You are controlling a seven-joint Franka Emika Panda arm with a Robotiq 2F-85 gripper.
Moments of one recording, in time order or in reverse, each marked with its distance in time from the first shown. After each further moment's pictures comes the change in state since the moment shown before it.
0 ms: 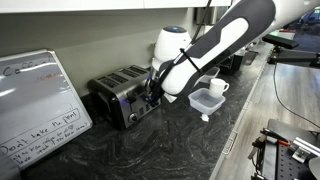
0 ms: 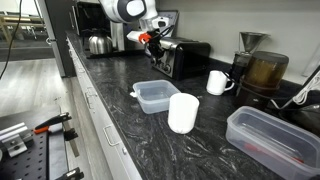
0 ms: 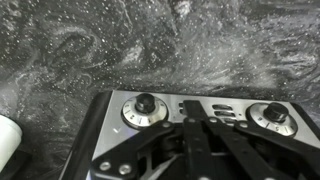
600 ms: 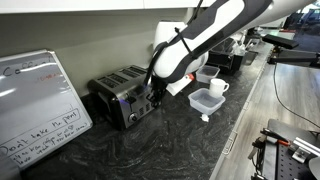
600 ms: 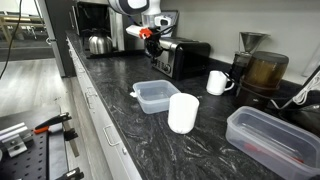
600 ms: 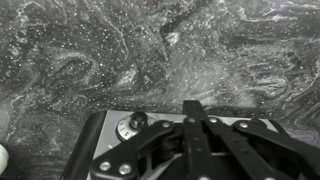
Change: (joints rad) arm 0.071 -0.002 -0.099 0.047 0.158 -0.216 -0.149
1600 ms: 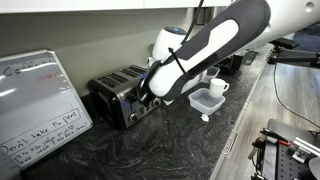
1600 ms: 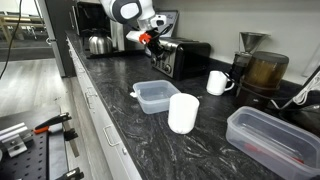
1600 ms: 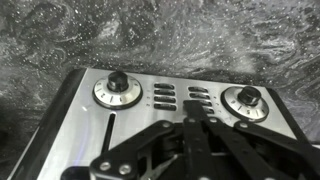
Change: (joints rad) arm 0.089 -0.082 -0.031 -0.013 0.116 0.258 -0.070
